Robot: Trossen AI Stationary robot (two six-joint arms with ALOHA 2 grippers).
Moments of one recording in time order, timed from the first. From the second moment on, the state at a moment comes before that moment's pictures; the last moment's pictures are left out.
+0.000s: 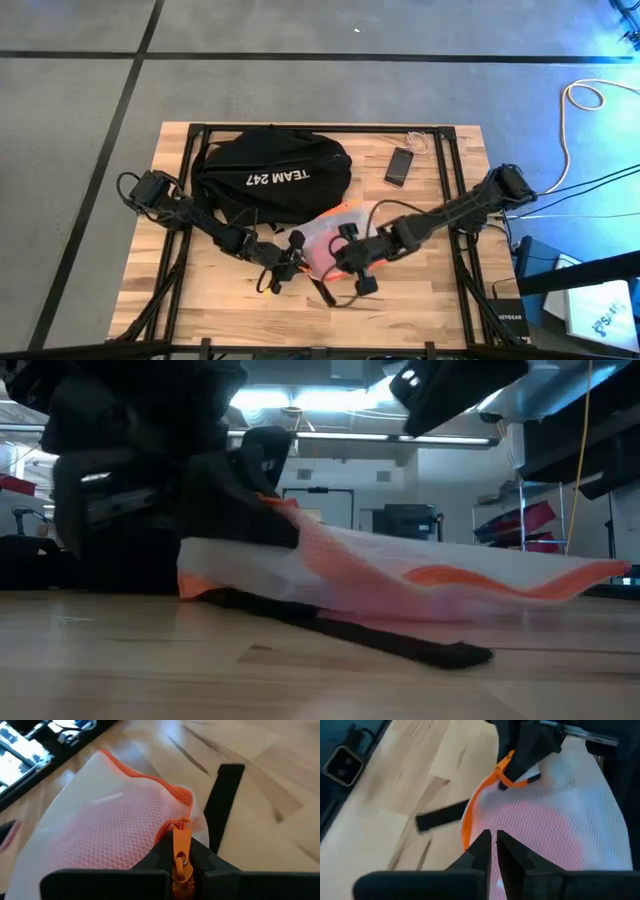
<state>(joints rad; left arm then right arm) -0.40 1.79 0.69 0.62 -0.23 0.43 0.39 1.67 1.20 -0.44 0.06 0.06</state>
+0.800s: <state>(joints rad) -0.42 1.79 0.69 0.64 -0.30 0.42 0.31 1.84 1.20 -0.18 0.06 -0.13</state>
